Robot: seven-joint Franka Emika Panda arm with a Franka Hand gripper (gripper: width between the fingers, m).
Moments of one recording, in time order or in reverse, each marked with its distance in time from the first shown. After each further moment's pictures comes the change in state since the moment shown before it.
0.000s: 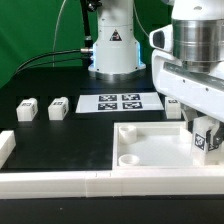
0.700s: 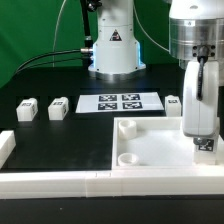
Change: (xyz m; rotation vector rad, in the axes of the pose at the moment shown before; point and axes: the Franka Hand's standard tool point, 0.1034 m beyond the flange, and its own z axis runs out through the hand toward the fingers) arm 0.001 0.002 -0.001 -0.005 -0.004 0.544
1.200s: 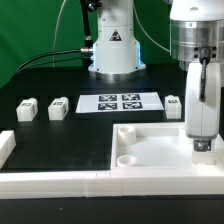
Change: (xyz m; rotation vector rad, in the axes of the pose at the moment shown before) arm -0.001 0.001 0.002 -0.003 0.001 -0.034
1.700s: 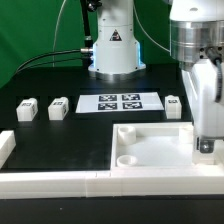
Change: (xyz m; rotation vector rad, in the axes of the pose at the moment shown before) arm 0.001 0.000 0.001 -0.001 0.000 -0.288
